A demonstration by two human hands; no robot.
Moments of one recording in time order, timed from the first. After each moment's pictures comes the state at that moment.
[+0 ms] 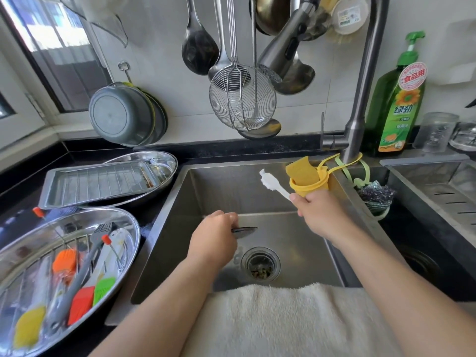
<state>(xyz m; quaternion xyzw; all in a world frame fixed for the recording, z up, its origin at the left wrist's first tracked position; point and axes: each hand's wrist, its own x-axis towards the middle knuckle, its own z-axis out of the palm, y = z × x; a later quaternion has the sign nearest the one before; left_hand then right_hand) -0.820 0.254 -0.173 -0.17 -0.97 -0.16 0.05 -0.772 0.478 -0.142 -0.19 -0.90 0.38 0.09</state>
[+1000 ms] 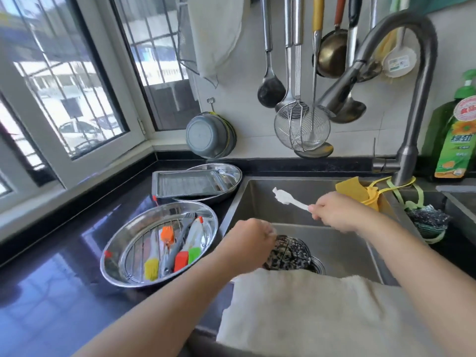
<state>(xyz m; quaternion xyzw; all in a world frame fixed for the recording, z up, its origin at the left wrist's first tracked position) -0.717 0.196 -0.087 -0.15 -0.96 -0.24 -0.01 -0.750 0.421 -0.066 -0.05 -0.95 0.32 -0.05</state>
